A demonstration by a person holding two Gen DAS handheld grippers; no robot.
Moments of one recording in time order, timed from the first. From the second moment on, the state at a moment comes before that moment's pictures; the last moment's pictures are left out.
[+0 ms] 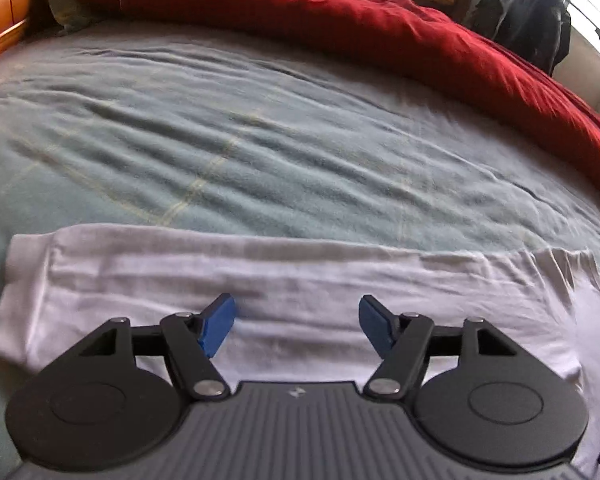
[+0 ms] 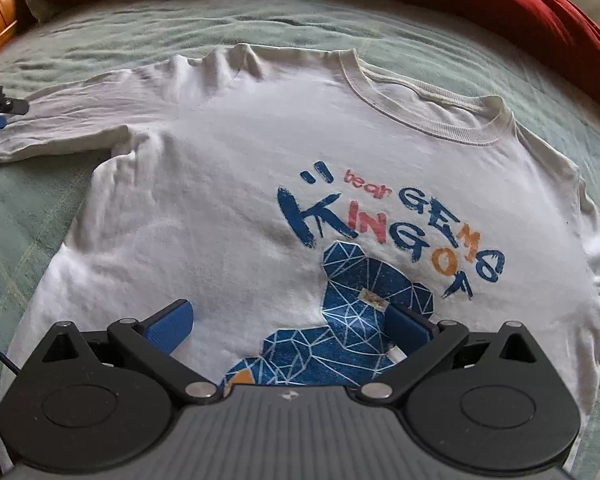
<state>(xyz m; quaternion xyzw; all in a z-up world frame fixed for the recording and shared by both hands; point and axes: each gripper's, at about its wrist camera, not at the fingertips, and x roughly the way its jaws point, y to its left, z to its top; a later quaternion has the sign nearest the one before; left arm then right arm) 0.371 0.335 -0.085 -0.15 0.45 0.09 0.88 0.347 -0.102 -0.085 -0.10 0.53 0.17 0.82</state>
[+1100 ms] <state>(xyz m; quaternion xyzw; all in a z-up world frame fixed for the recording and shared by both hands) 0.318 0.405 -0.075 0.01 0.45 -0.02 0.89 0.361 0.156 -0.083 -0.12 0.45 0.23 0.85</state>
